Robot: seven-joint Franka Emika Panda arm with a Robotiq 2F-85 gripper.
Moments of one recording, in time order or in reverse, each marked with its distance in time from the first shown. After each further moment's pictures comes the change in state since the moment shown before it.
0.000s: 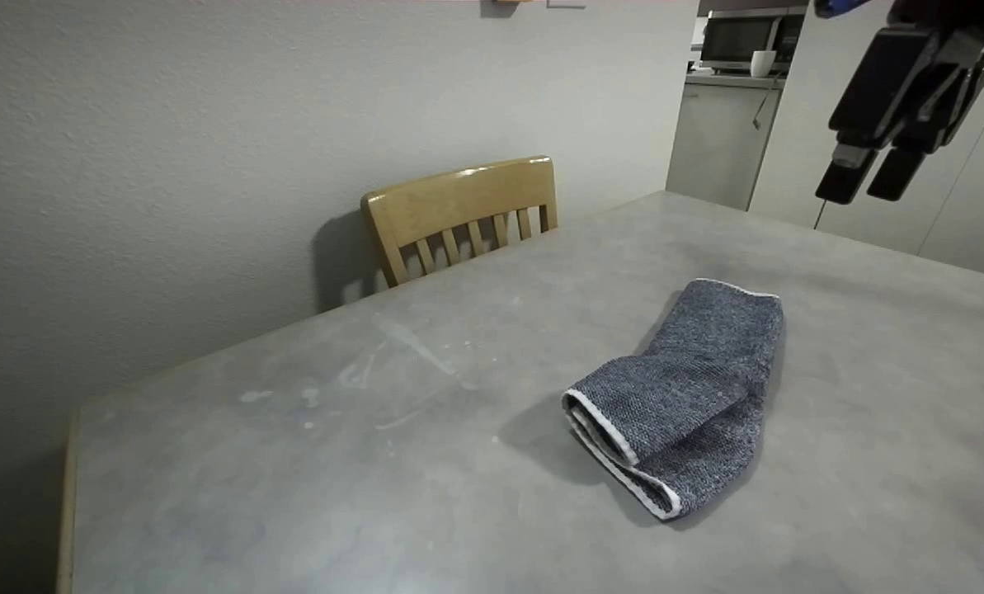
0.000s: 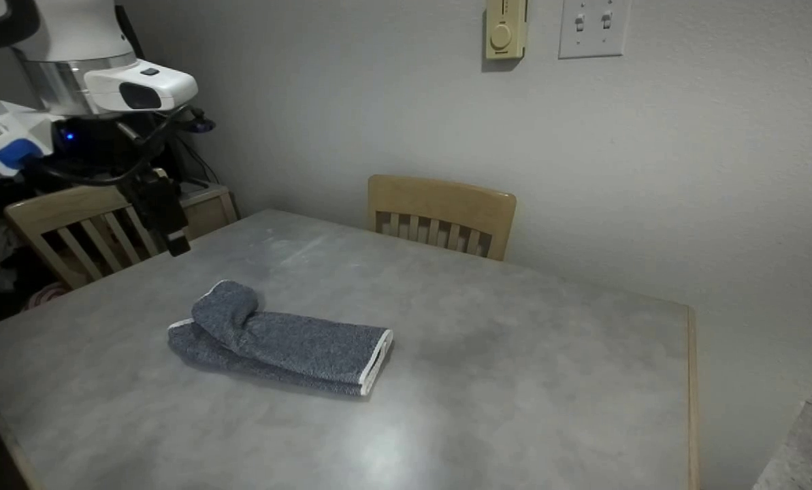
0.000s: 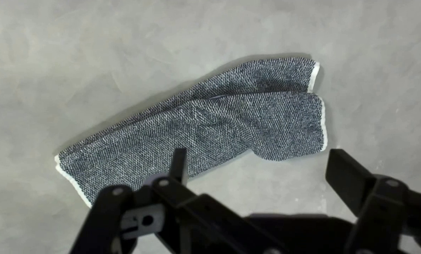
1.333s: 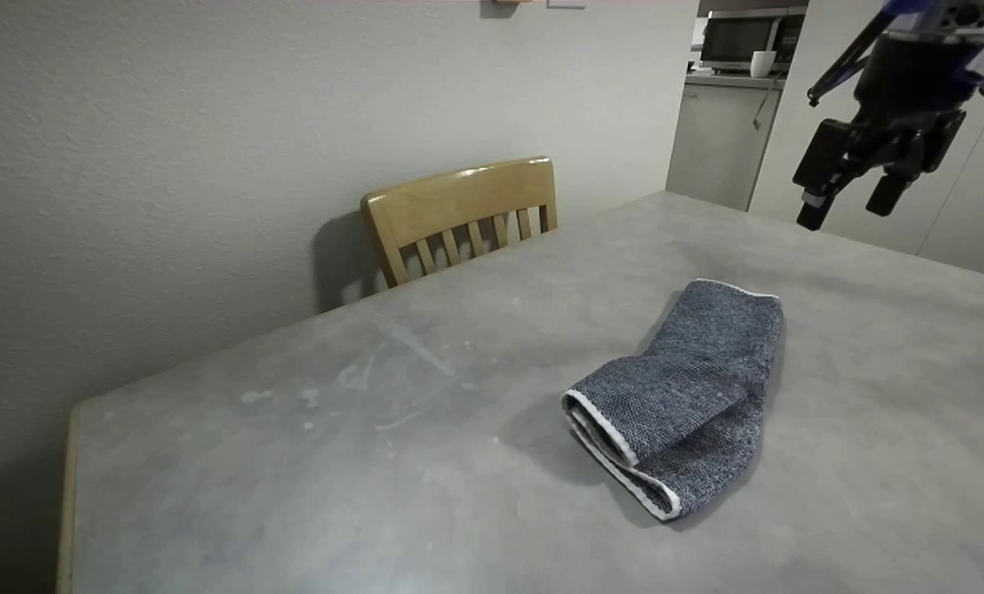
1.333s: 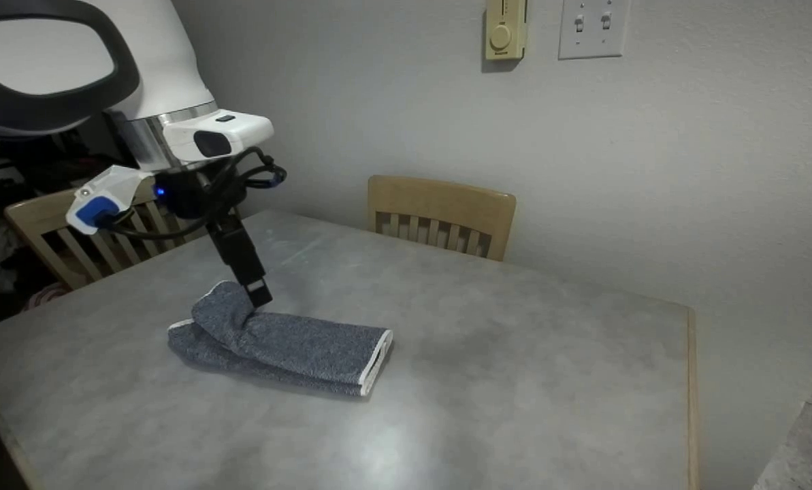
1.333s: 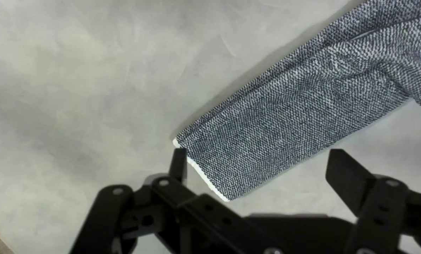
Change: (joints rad) arm -0.149 0.183 -0.032 0.031 -0.313 0.169 0.281
